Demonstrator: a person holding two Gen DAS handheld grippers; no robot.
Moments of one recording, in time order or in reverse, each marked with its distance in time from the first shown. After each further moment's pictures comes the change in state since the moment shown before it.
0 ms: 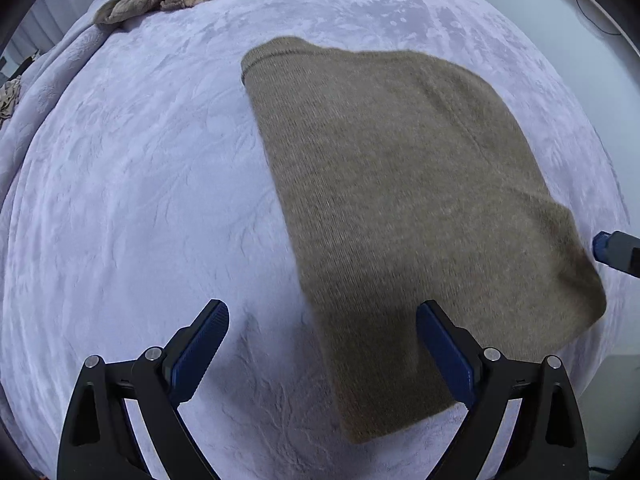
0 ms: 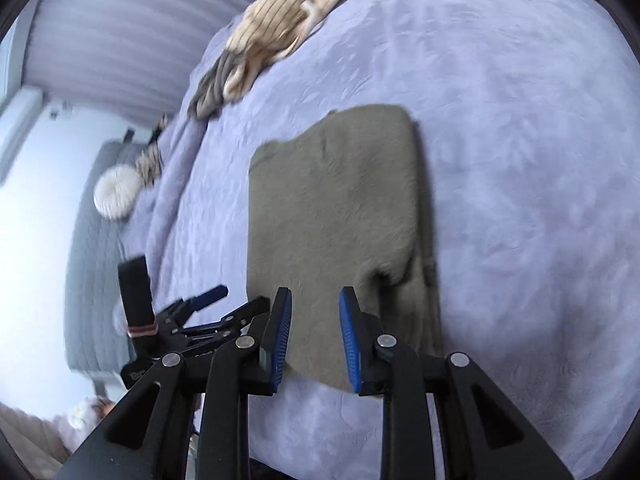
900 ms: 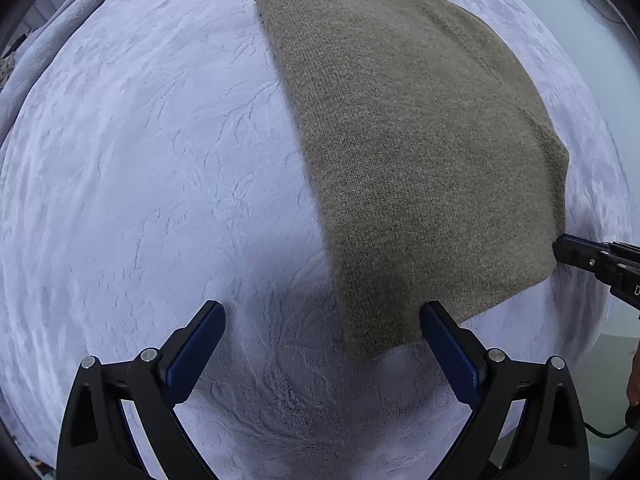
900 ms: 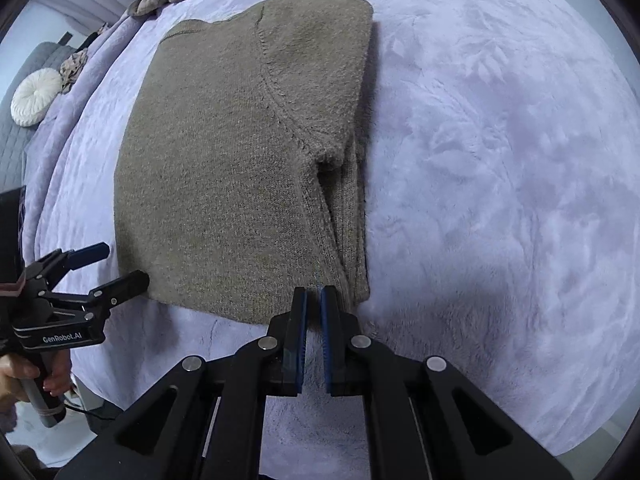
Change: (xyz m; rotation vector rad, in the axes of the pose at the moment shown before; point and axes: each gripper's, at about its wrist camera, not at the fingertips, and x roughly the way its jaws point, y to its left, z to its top) left arm 0.002 0.001 -0.052 -0.014 0.087 -0.030; right arm 0.033 -0.032 -0.053 -0.066 0.155 -0.324
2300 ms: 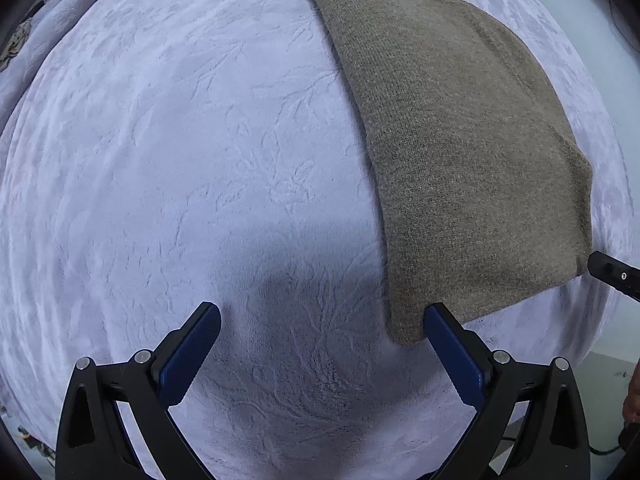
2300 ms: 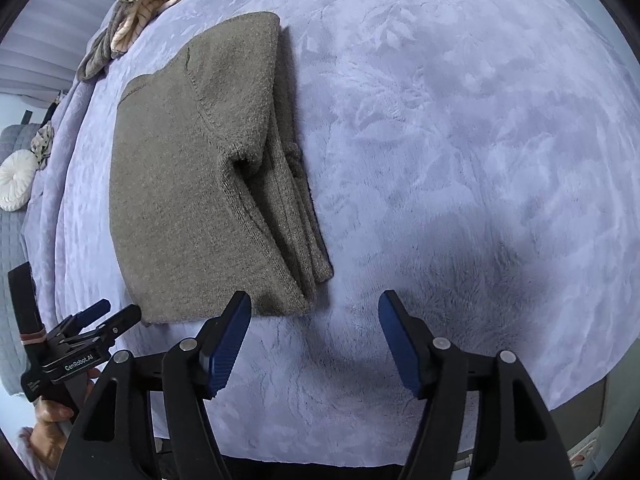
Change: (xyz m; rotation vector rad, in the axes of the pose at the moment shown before) left arm -0.012 0.055 0.006 -0.102 0.053 -0.031; right arm -0.029 -0.038 -0.011 0.233 -0.009 0.029
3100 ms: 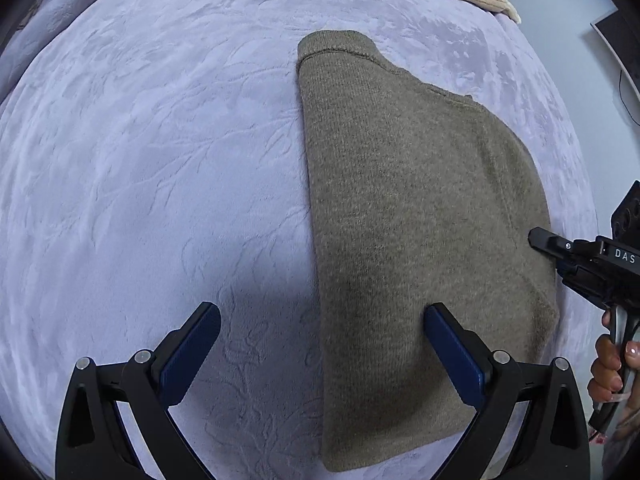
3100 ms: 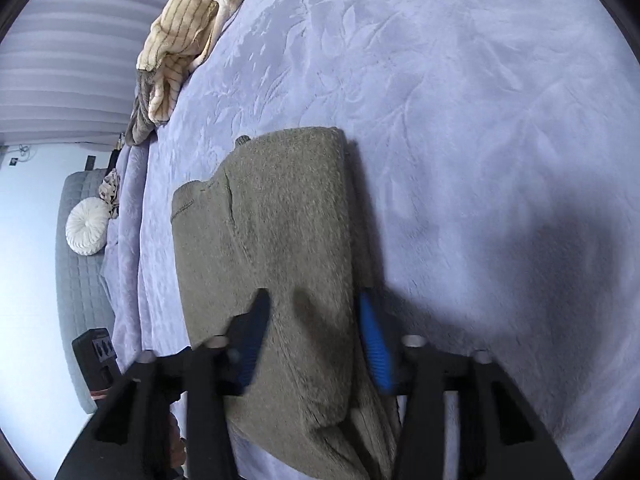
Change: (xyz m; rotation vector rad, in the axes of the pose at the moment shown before) left arm -0.008 0.012 0.078 -0.150 -0.118 -0.126; right arm 0.039 0.010 0.143 0.053 0.008 0.304
